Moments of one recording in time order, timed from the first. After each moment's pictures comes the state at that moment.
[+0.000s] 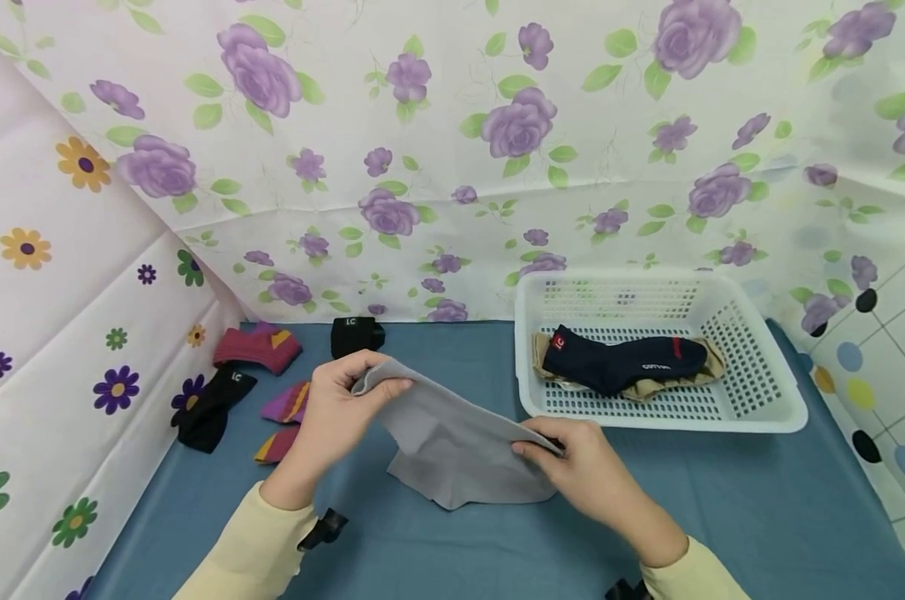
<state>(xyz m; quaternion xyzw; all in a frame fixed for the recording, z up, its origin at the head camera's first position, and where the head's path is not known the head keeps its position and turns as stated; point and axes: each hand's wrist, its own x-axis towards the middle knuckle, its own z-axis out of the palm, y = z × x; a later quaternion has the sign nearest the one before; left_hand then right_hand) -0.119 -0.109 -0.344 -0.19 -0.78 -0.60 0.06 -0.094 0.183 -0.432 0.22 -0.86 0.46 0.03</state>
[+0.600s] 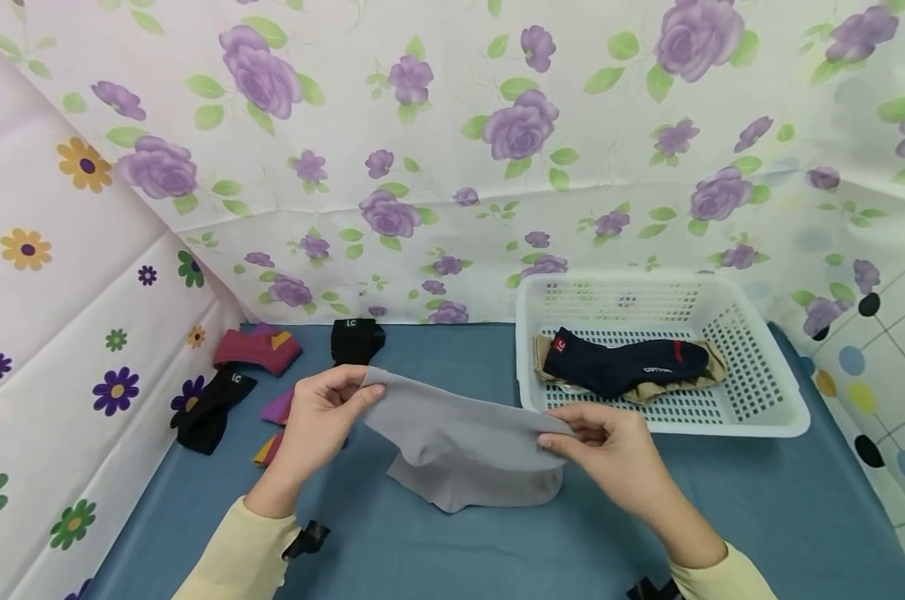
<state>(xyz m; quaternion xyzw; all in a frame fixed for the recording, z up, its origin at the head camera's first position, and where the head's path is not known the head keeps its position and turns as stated) -0.122 -0.137 -0.369 -0.15 -0.80 -0.58 0.06 -0.094 0.212 -0.416 0.10 -0.84 0.53 0.01</state>
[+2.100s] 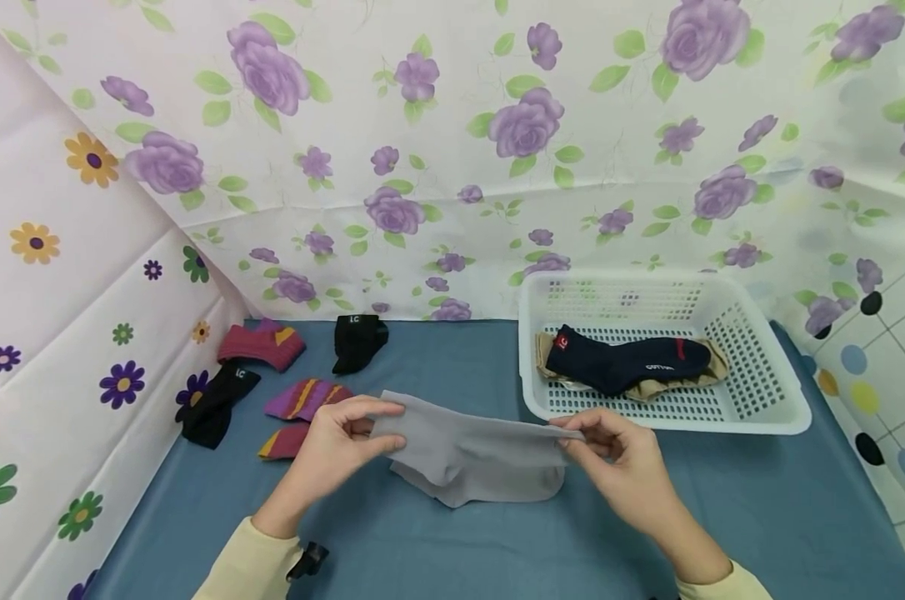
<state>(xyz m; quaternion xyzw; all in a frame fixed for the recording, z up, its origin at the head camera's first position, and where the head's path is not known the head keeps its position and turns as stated) -0.101 -0.140 -0.393 -0.13 -0.83 -0.55 -0.04 -0.079 0.217 -0.434 0.15 -0.79 0.59 0.04</state>
